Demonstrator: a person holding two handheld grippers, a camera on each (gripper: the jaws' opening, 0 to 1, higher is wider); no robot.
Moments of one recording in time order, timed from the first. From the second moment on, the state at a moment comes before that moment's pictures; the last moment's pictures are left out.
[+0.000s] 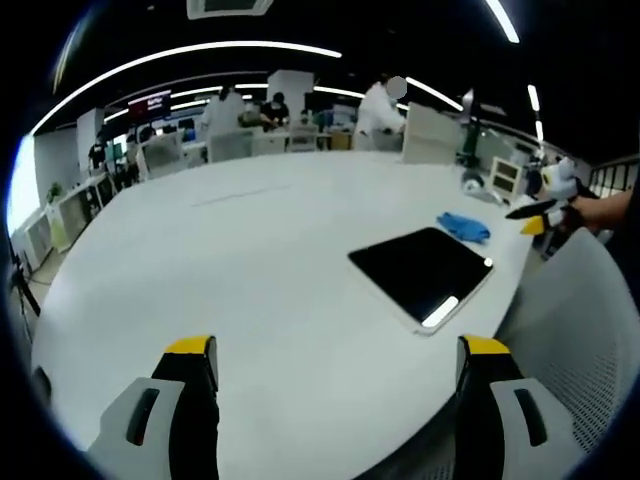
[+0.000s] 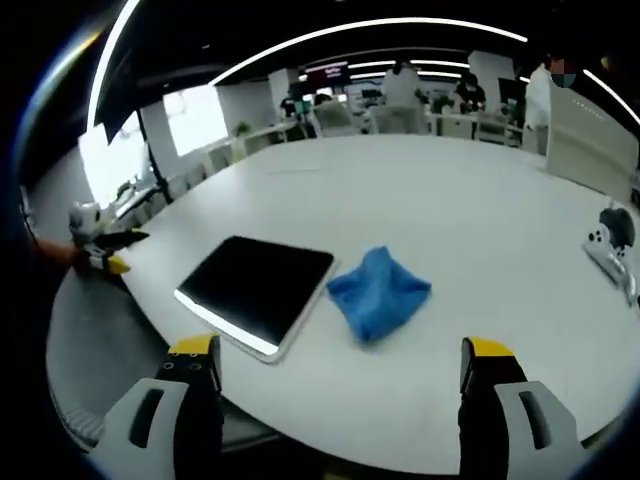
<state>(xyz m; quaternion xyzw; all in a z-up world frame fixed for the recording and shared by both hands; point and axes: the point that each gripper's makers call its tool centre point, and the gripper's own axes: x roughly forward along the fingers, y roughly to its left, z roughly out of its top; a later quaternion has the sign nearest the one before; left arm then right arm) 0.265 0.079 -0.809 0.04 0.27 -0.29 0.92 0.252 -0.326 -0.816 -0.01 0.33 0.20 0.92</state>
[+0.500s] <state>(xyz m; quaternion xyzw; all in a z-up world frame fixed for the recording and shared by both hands) 0.264 0.078 -0.811 0.04 0.27 -0.29 0.91 0.248 -0.333 -0.819 0.01 0.36 0.18 0.92</state>
